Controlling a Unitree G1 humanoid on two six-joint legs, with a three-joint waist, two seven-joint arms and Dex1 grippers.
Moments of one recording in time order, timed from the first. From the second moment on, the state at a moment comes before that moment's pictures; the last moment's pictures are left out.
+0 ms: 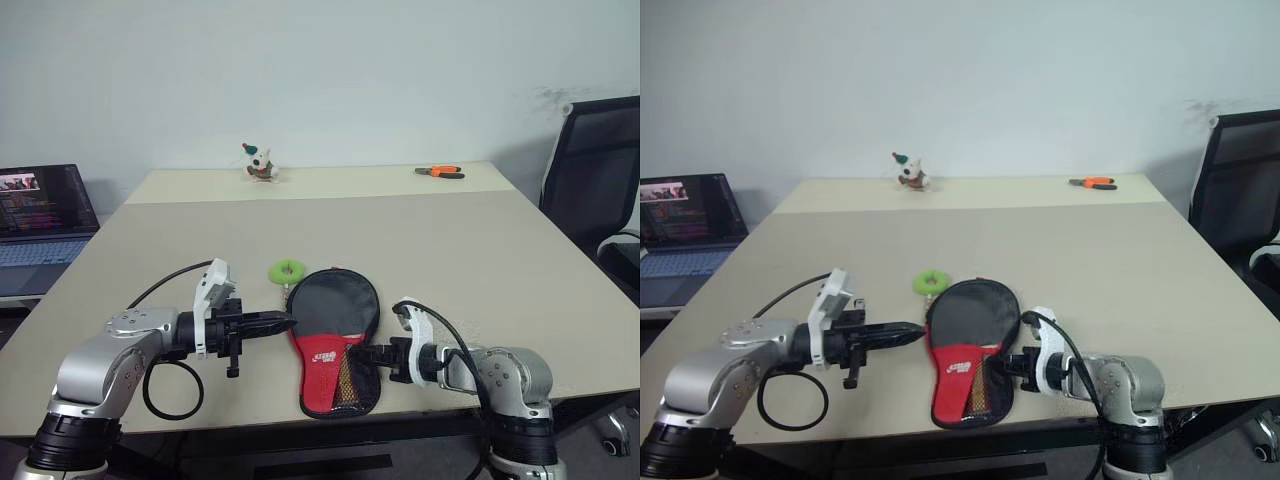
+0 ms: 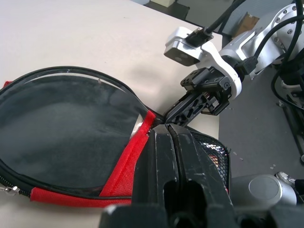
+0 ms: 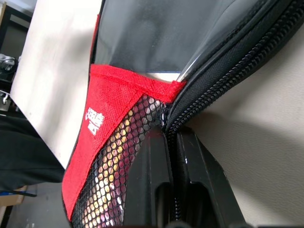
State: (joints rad) left arm -0.35 0.77 0.12 -0.18 -0.64 0.69 -1.17; right arm -0.46 -0.05 -0.16 -0.26 0.53 1.50 0.34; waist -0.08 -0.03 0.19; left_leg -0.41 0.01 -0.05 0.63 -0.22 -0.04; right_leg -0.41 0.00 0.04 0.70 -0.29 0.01
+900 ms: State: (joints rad) left arm -0.58 0.62 0.12 0.20 -0.43 0.56 -0.77; right arm -0.61 -0.24 0.19 -0.18 0.44 1.00 0.49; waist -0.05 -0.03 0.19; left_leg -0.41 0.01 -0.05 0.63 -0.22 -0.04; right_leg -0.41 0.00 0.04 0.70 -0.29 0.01
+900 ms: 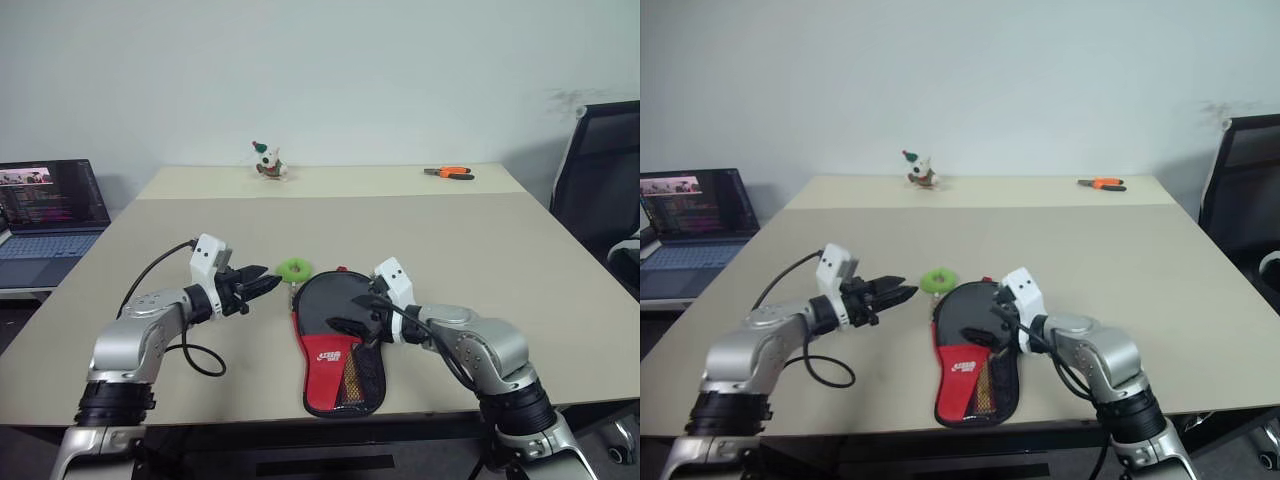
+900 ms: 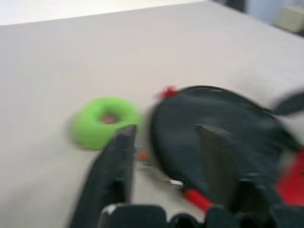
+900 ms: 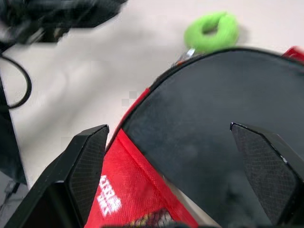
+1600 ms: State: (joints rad) left arm -1.14 0.43 -0.02 1.26 -0.06 0.22 -0.75; right arm -0.59 -0.21 0.22 -0.18 0.40 0.99 0.43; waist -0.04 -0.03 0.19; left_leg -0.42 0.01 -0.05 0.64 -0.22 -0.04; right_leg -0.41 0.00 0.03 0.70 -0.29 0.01
